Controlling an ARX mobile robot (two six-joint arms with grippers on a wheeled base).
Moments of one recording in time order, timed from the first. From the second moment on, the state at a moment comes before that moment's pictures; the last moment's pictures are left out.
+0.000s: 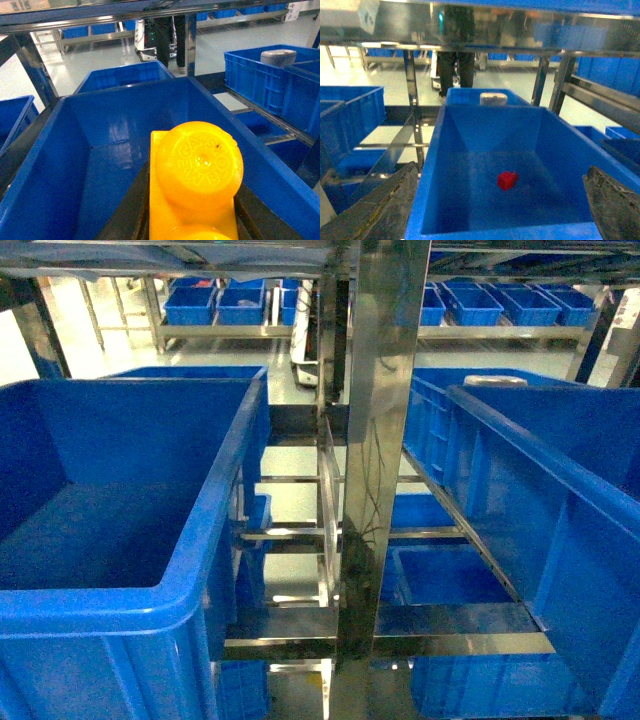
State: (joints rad) left arm 0.02 0.68 0.39 0.15 0.12 0.11; right arm -0.08 0.39 0.30 0.08 -0.03 -0.03
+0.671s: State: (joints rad) left arm 0.08 0.98 0.40 0.38 0.14 0.21; right arm -0.07 0.40 0.30 0.06 -0.05 -0.03
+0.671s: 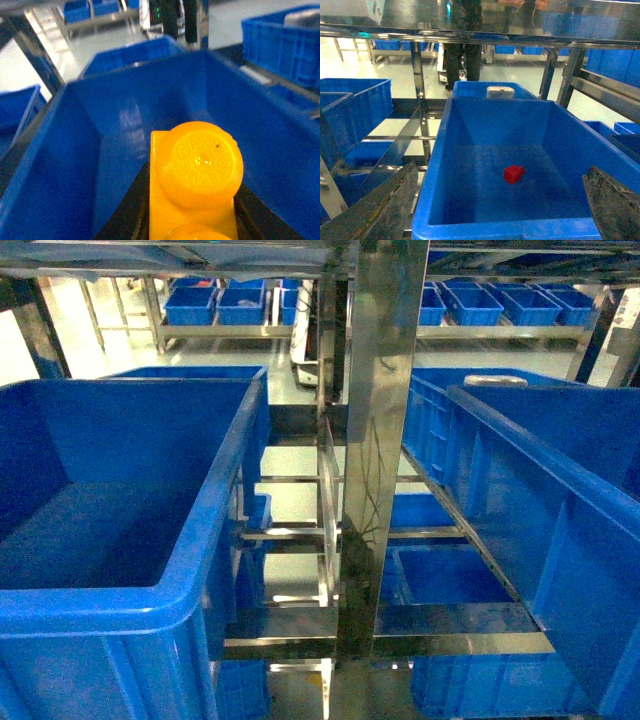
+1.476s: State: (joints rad) left arm 0.07 1.80 0.75 0.63 0.07 0.42; right arm -0.07 0.40 0.30 0.06 -0.05 -0.03
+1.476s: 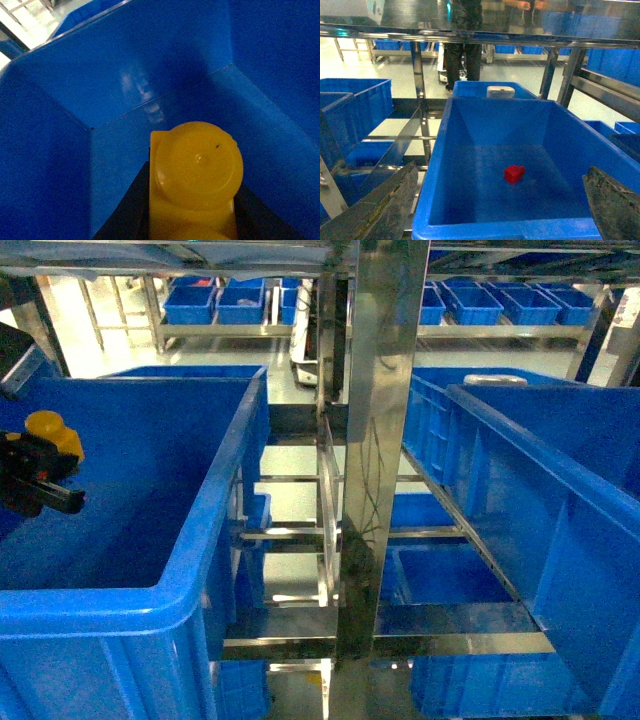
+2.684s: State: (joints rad) left arm 0.03 0.62 0.42 0.02 0.31 0.03; right arm -0.07 0.40 0.30 0.06 -0.05 -0.03
